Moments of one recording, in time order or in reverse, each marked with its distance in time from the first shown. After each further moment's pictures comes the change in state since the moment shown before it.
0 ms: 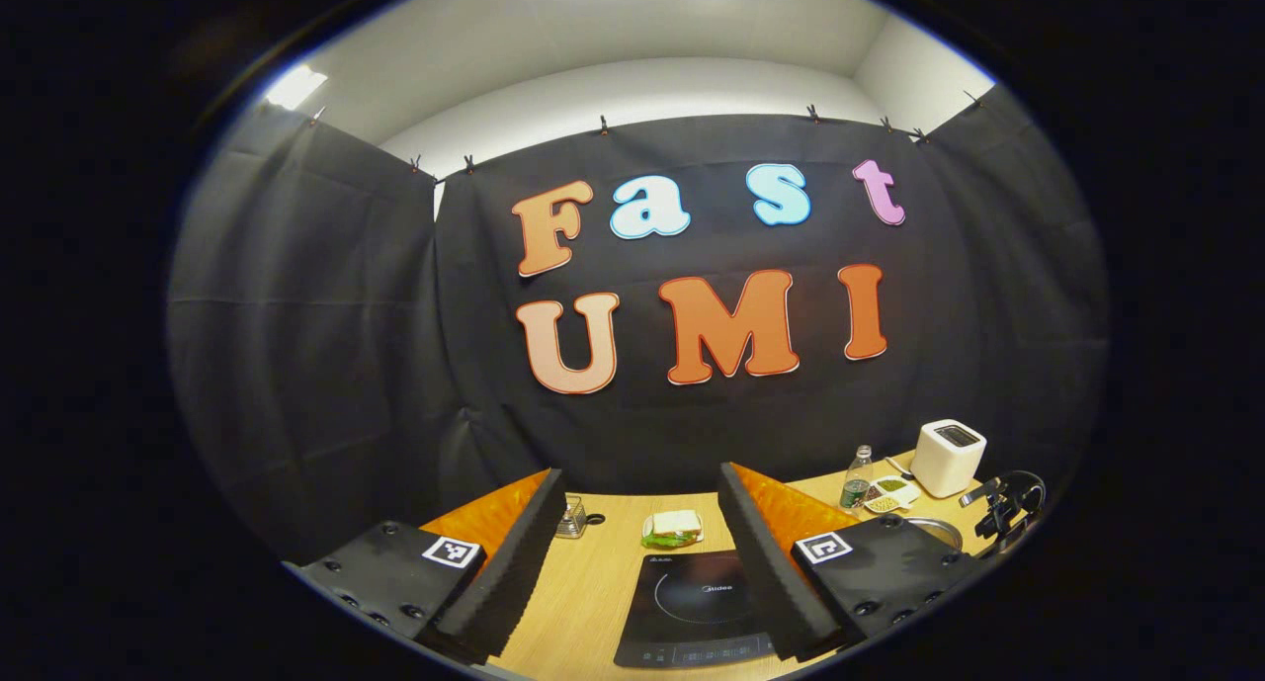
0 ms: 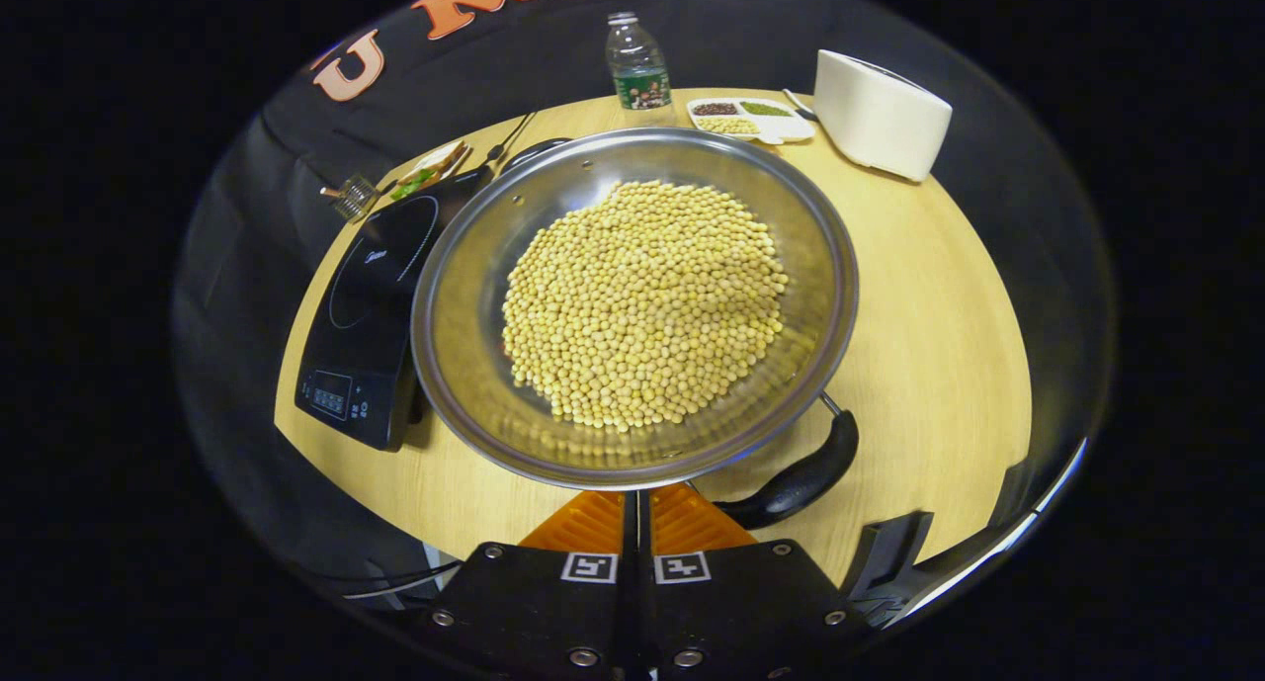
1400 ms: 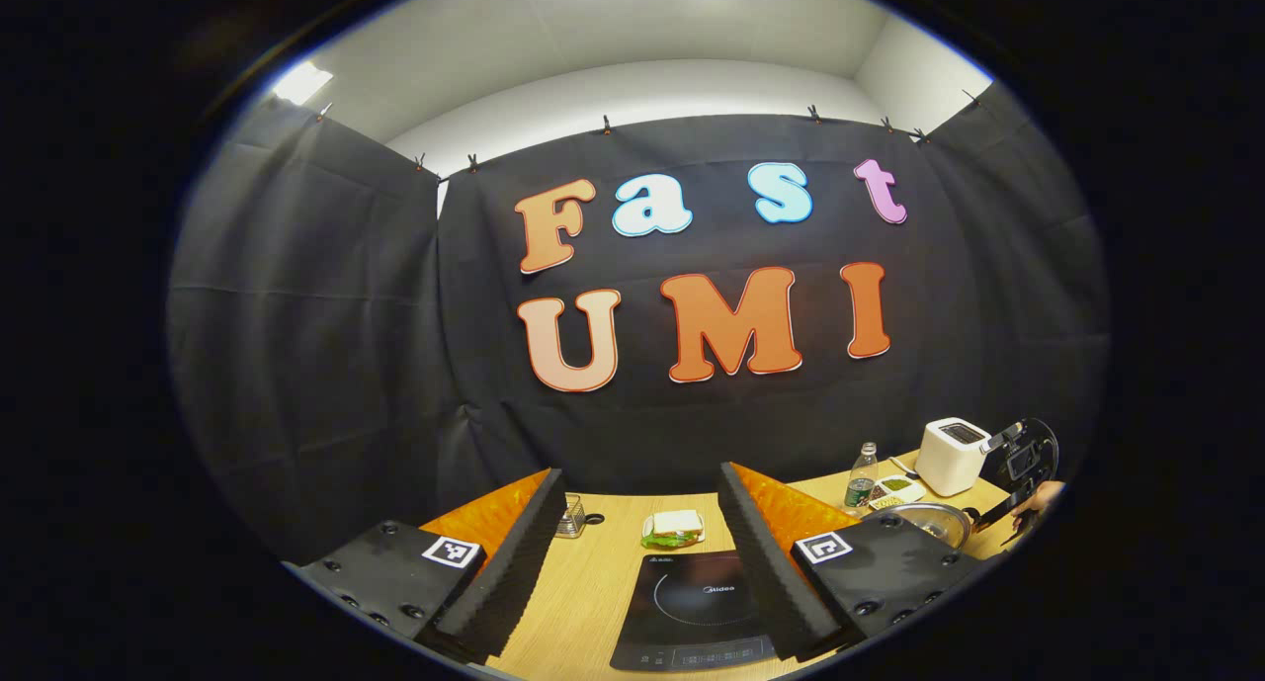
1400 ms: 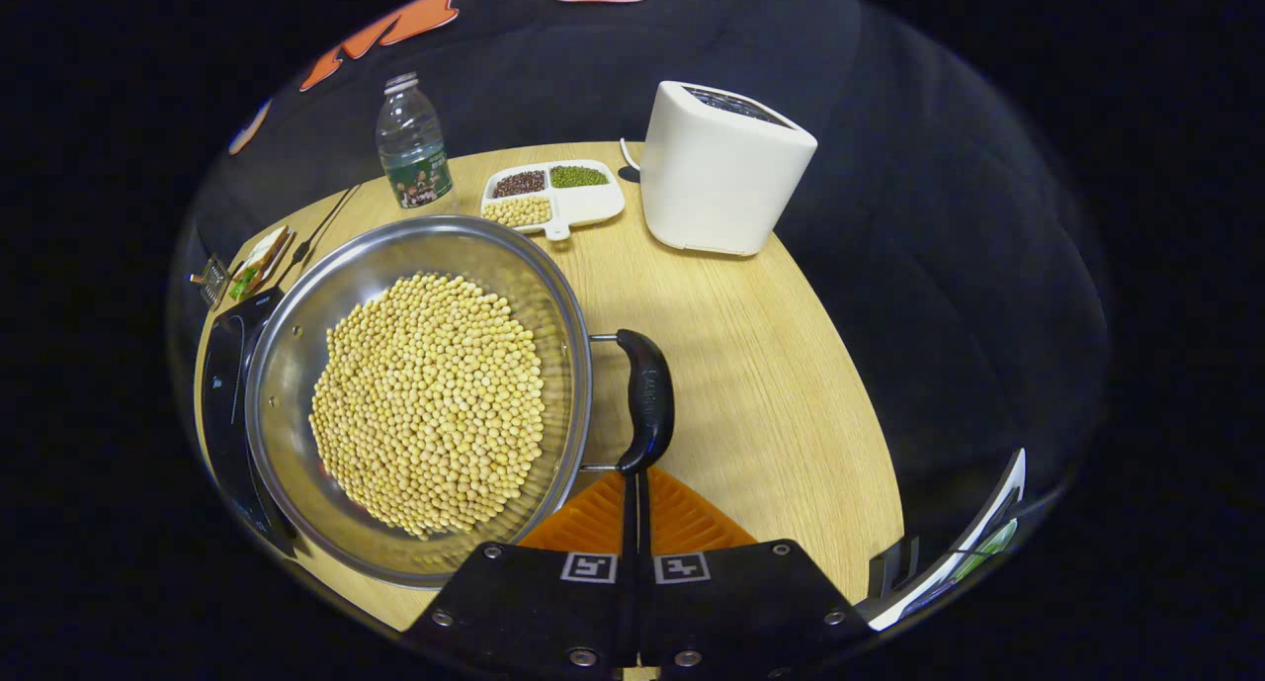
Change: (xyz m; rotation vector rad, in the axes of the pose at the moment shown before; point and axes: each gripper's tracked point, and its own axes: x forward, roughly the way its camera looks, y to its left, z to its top) left arm 0.008 0.000 -0.021 -0.002 -0.023 0.007; right arm 0.018 -0.153 0.108 0.125 -0.144 -0.389
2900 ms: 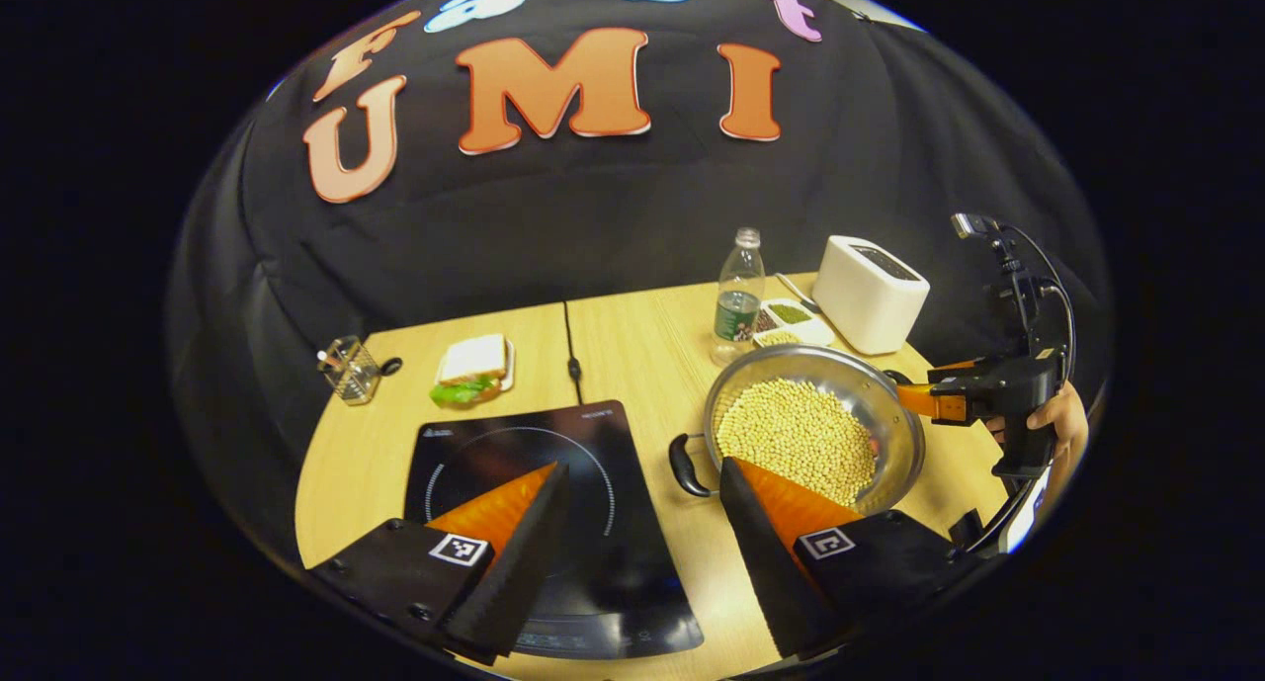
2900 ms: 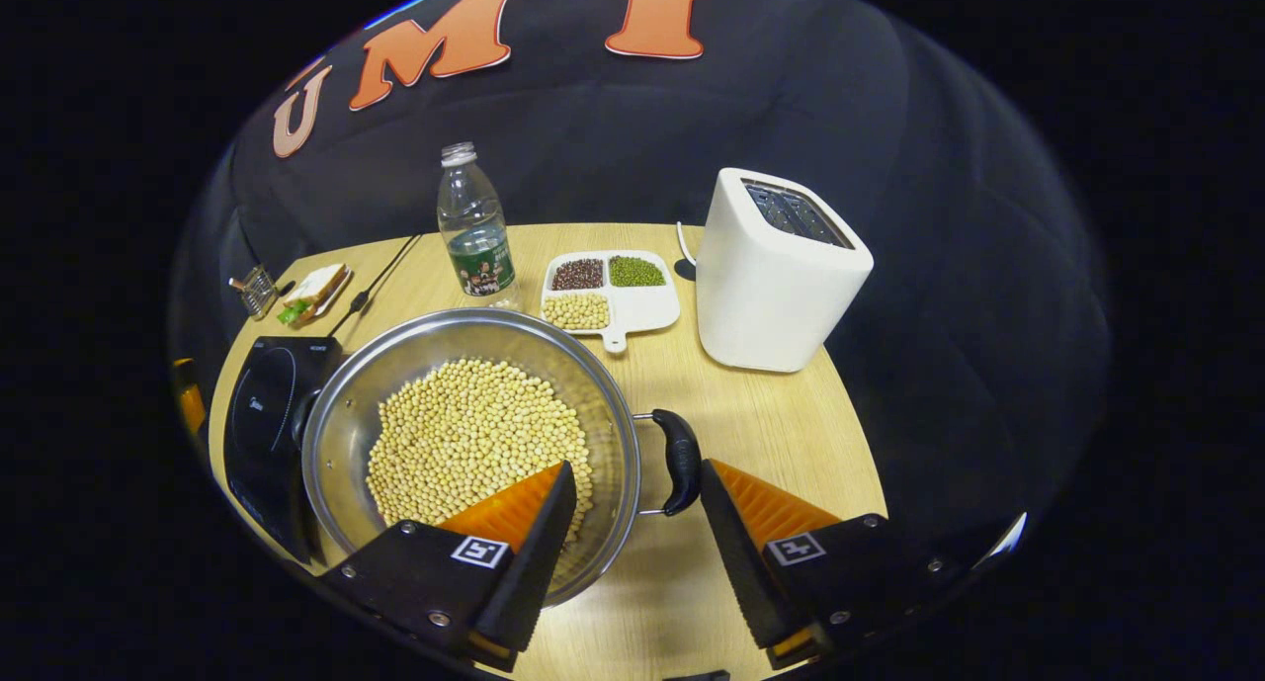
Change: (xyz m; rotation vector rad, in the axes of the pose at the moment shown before) left arm 0.102 -0.265 -0.249 0.018 0.694 -0.430; right arm -0.012 0.021 0.074 -0.088 -0.191 0.164
